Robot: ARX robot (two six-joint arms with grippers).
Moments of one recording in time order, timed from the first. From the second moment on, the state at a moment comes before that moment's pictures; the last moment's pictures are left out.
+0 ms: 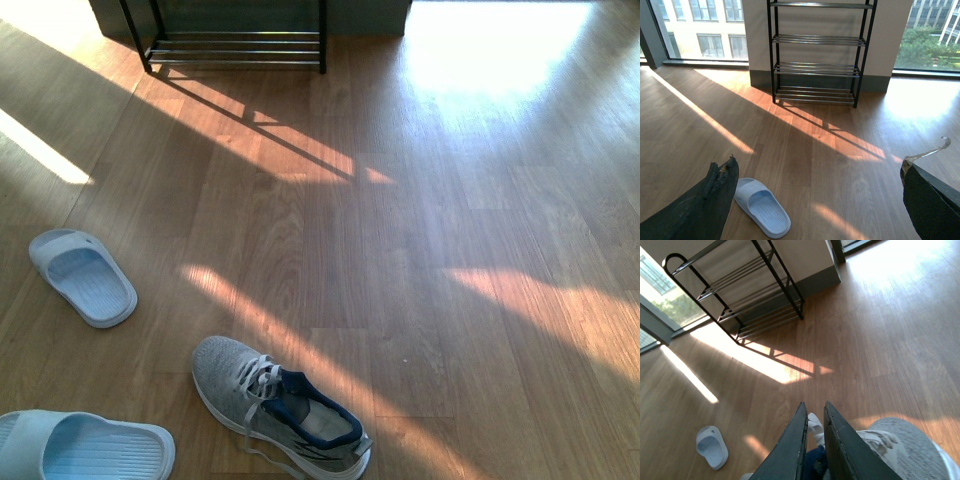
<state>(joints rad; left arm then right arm) 0.00 0.02 0.01 0.00 0.00 -0.01 -0.42 0.83 0.36 0.26 -0.61 0.32</state>
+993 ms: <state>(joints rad) -0.44 2.44 0.77 0.56 0.03 -0.88 -0.42 0.83 0.36 0.26 -0.61 0.32</state>
